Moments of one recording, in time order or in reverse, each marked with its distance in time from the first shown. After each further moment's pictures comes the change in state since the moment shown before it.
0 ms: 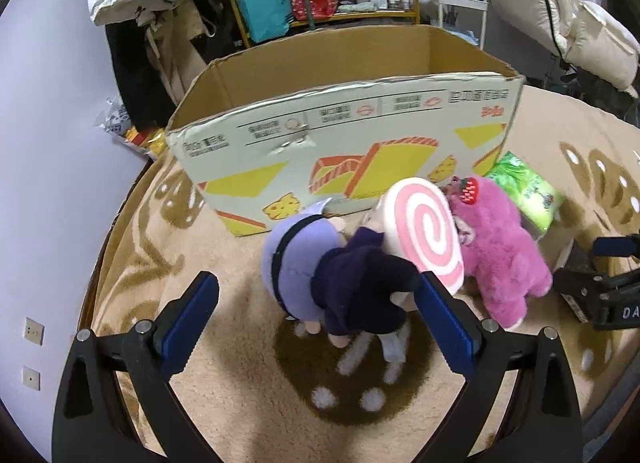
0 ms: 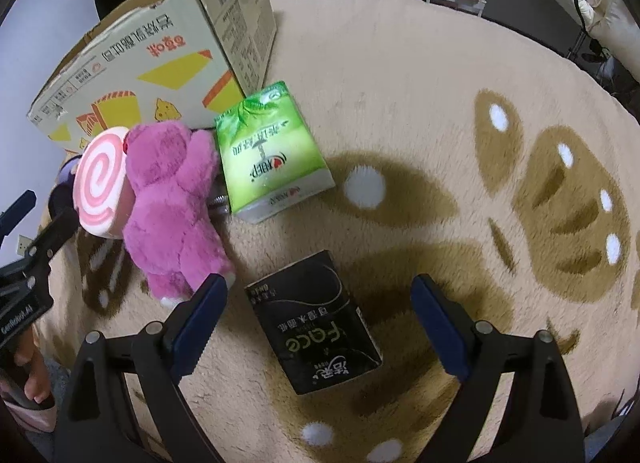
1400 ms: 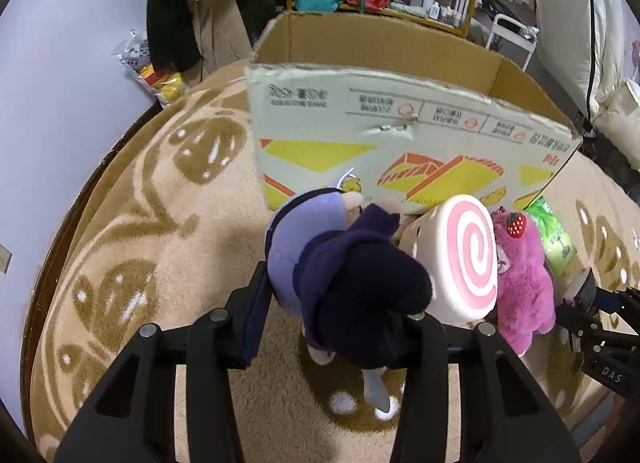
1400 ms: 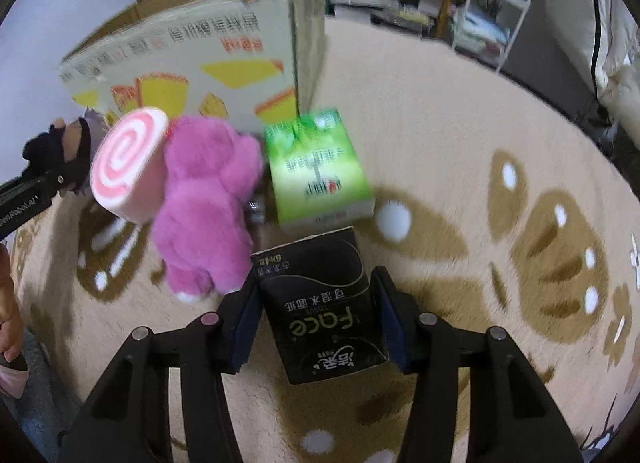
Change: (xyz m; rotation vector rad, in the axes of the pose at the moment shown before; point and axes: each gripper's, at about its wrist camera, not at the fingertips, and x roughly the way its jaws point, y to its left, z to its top) left arm 0.016 0.053 -0.007 -0.255 0.053 -0.073; right arm -0.010 0.056 -0.013 -0.176 -0.118 -0.050
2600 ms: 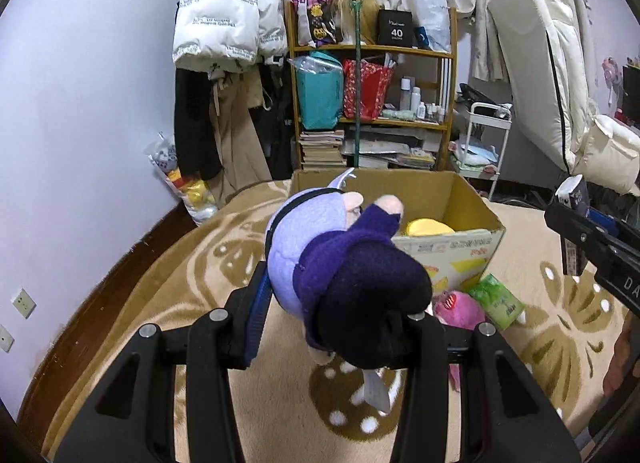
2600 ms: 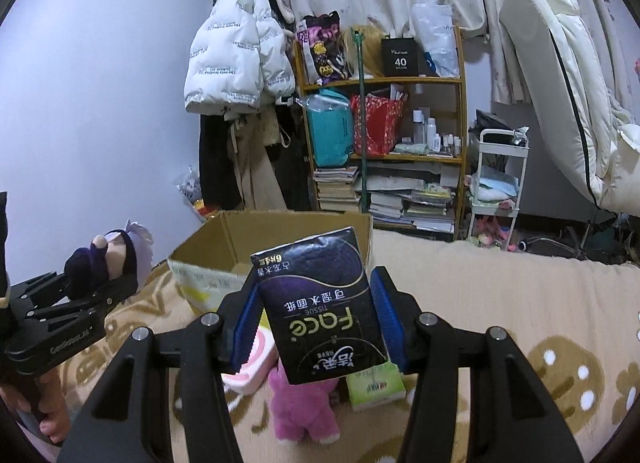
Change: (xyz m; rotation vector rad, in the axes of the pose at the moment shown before) left arm -0.121 -0.019 0.003 0.052 -0.401 0.063; right arm -0.123 0.006 0.032 -0.006 -0.661 0.141
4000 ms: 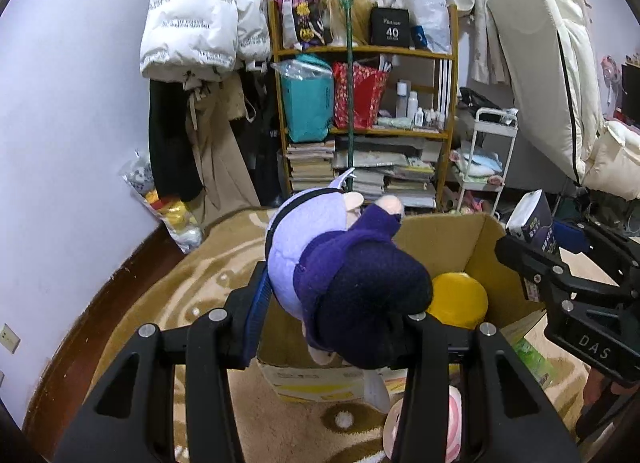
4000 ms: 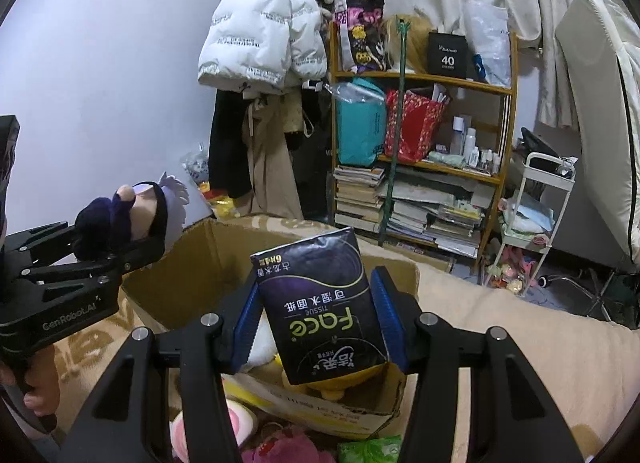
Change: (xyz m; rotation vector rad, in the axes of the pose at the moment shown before) left arm 0.104 0.000 0.059 0.030 0.001 -0.051; right arm 0.114 0.011 0.033 -0.141 0.046 0.056
